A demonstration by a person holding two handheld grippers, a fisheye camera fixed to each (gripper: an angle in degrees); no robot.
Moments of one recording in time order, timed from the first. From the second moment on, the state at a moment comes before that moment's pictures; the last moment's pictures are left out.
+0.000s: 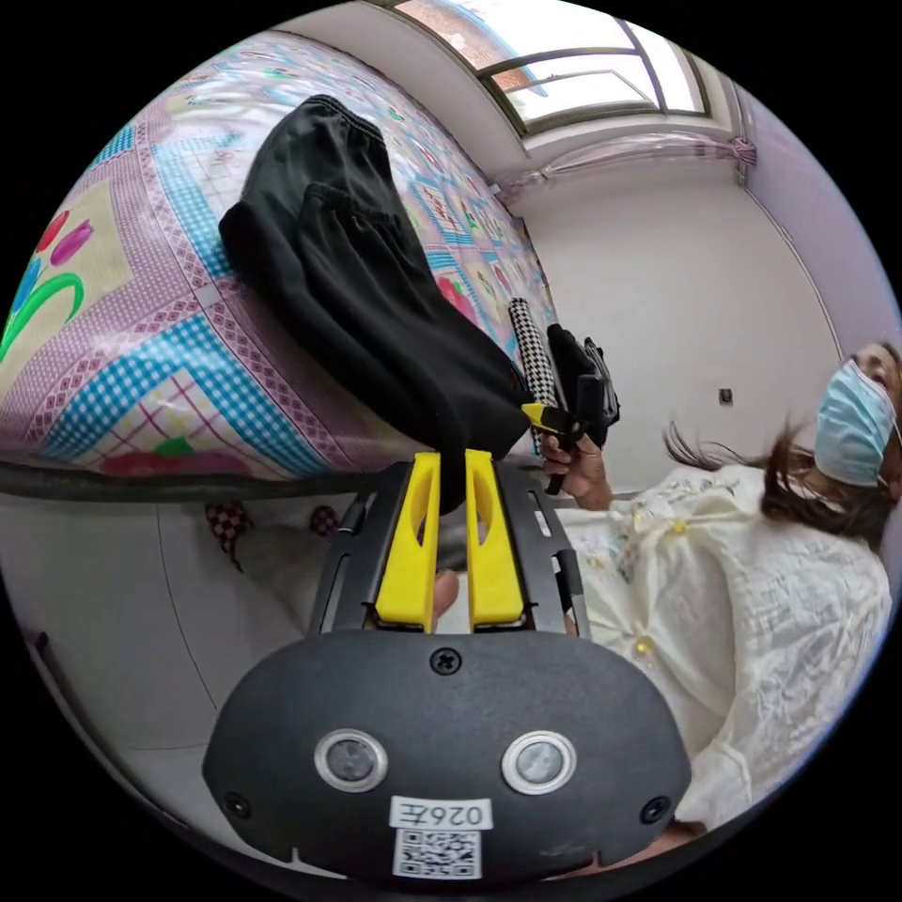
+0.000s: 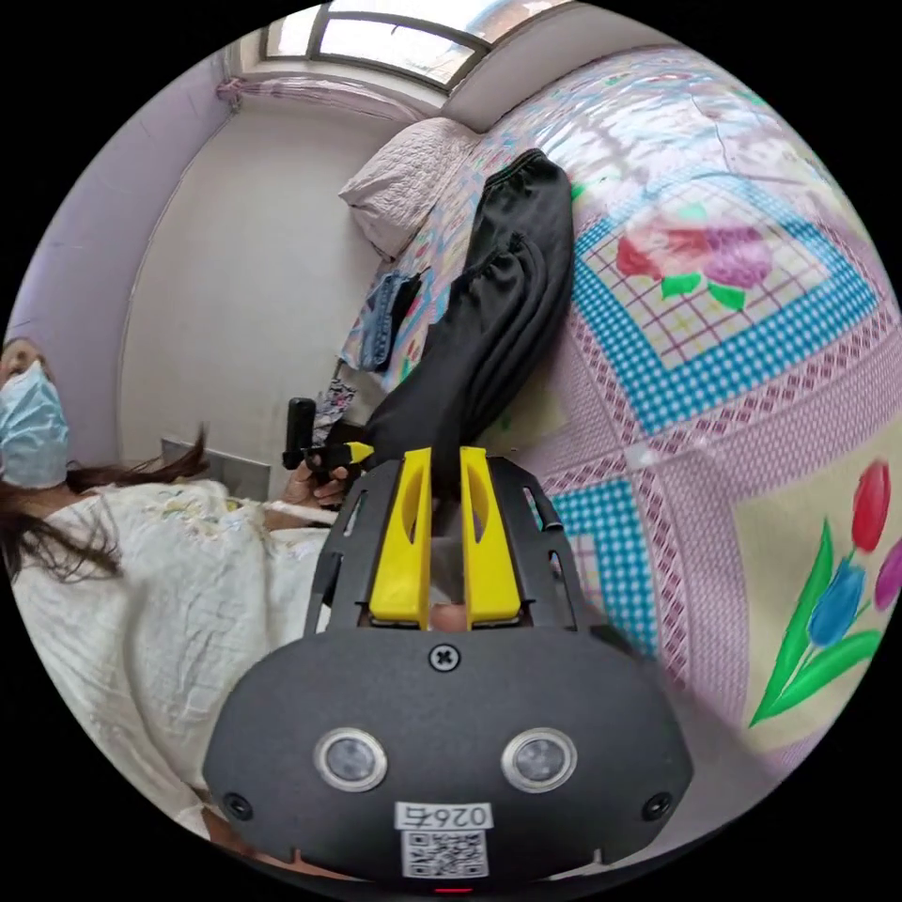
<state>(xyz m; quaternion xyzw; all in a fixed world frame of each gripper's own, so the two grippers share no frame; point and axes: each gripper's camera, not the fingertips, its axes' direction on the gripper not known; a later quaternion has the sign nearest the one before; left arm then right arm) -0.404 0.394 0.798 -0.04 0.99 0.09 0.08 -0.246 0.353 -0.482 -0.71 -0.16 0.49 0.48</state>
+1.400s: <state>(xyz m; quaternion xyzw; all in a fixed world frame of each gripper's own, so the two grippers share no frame) -0.225 0.077 0.857 0.04 1.00 0.01 -0.09 -0.247 0.587 -0.115 -0.70 -0.12 0.38 0.59</state>
